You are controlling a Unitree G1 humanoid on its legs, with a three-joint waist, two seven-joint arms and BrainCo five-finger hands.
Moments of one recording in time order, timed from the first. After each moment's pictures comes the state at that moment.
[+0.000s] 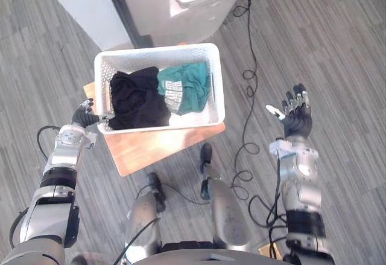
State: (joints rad) left arm -0.53 0.53 0.08 0.72 0.02 0.13 -0.05; right arm -0.25 -0.24 -0.25 0.13 0.34 -0.10 -0.08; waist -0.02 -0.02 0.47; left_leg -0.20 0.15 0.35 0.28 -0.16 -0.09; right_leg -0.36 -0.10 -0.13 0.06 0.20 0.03
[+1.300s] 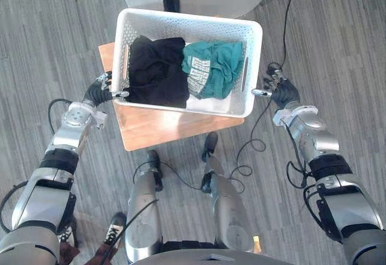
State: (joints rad) left arm -0.69 0.65 -0.24 0.68 -0.28 0.01 -0.12; right arm -0.63 -0.64 0.18 0.57 0.63 0.03 0.16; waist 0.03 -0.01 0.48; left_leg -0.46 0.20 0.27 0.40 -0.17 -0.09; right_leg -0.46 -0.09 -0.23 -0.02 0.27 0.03
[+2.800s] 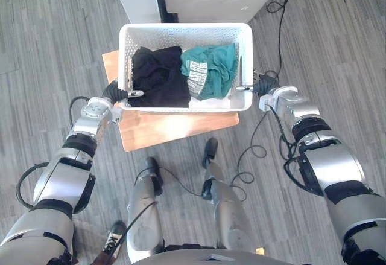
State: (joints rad) left arm -0.87 0.48 -0.27 0.99 -0.35 0.02 -0.14; right arm -1.03 -0.48 0.11 1.13 0.35 0.13 0.24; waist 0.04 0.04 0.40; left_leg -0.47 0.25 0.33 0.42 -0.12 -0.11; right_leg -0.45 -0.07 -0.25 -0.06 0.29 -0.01
